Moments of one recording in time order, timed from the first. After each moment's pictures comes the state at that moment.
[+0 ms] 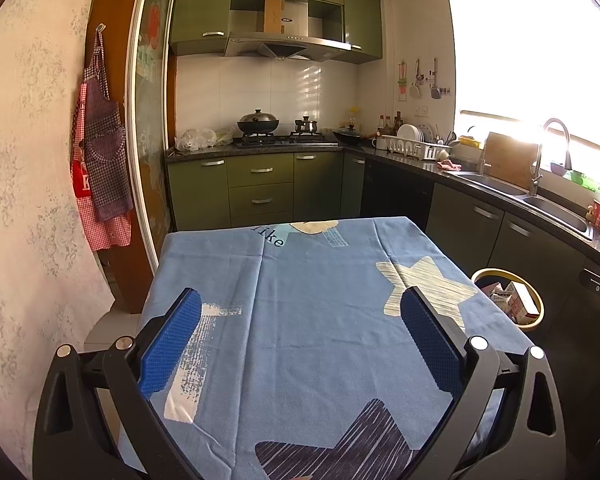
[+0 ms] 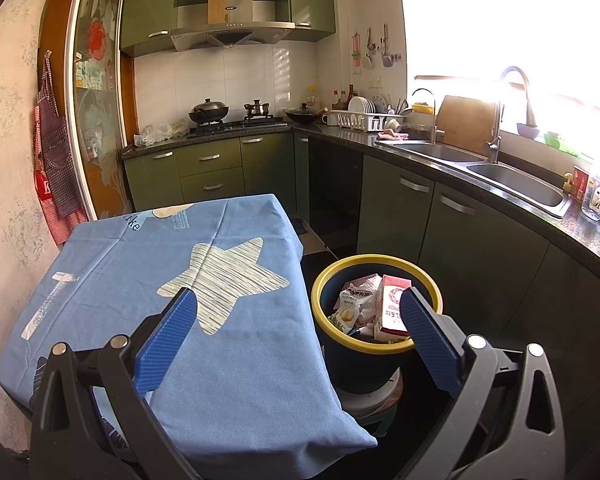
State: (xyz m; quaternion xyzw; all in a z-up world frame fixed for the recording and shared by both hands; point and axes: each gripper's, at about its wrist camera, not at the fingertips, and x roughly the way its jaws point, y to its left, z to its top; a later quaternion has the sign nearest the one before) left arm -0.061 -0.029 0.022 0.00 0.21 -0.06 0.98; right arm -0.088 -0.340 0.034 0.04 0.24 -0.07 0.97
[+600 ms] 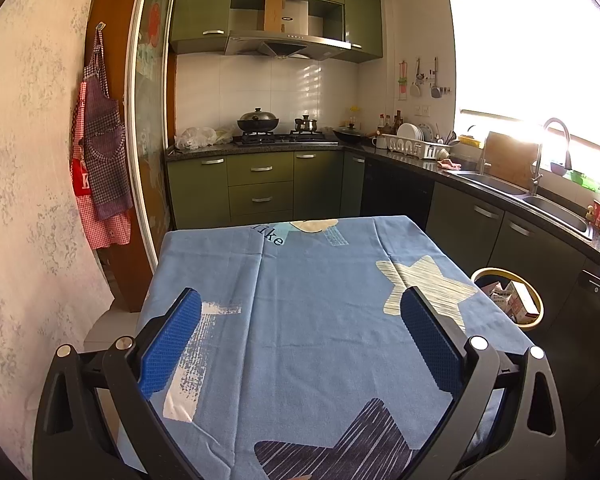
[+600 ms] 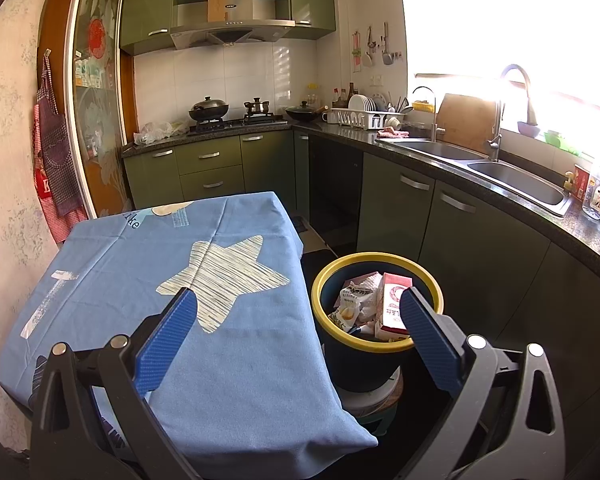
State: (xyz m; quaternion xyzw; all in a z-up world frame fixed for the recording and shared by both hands) left arm -0.060 -0.028 0.020 0.00 0.21 -0.06 0.98; right arm -0.090 -0.339 0.028 0.04 0.24 -0.07 0.97
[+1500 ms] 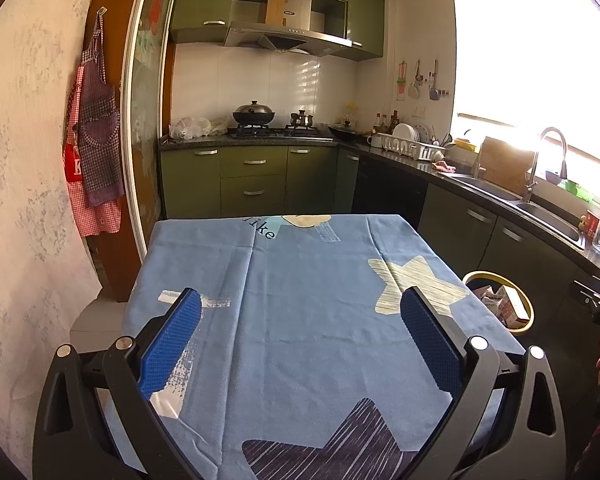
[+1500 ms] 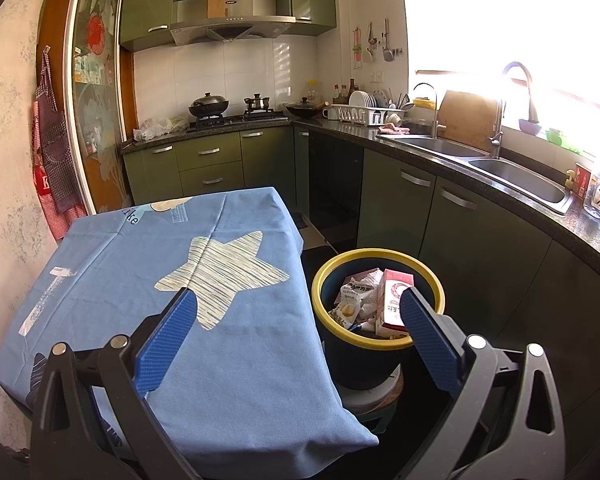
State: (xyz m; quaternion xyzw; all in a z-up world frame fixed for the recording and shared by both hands) left arm -0.051 -0.021 0.014 -0.02 0.22 -0.08 0.97; right arm -0.087 -0.339 0.021 0.04 0.25 -0.07 0.96
